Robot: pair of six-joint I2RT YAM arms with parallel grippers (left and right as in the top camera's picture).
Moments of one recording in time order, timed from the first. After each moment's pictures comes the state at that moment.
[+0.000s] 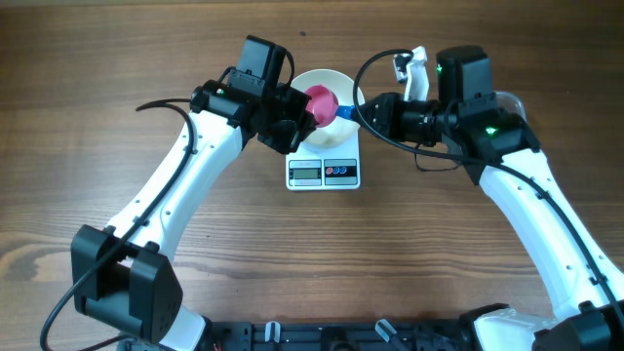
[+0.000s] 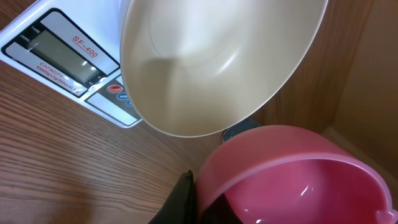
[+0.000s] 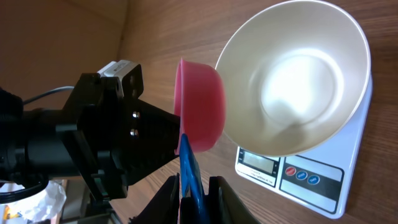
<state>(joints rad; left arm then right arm) -0.39 1.71 1.44 -0.80 0.40 -1.48 0.28 1.45 1.21 -0.53 -0.65 0.51</state>
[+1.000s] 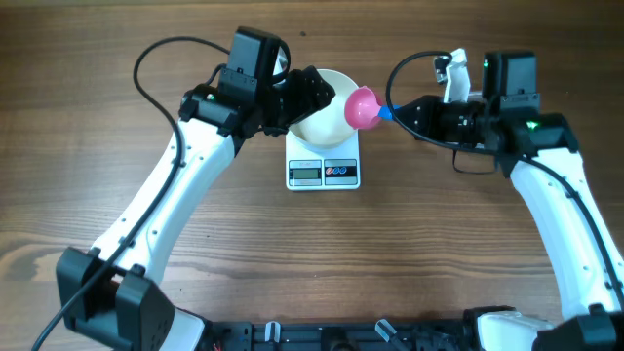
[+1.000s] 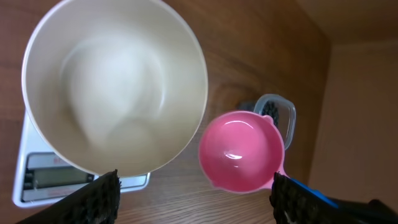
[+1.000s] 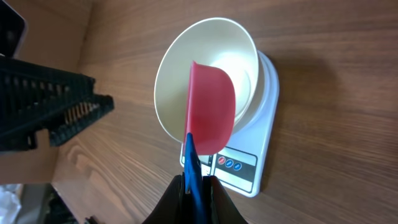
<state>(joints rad) -0.39 1.64 1.44 -0.67 0.36 -0.82 0.09 1.42 1.21 -0.69 -0.64 0.24</state>
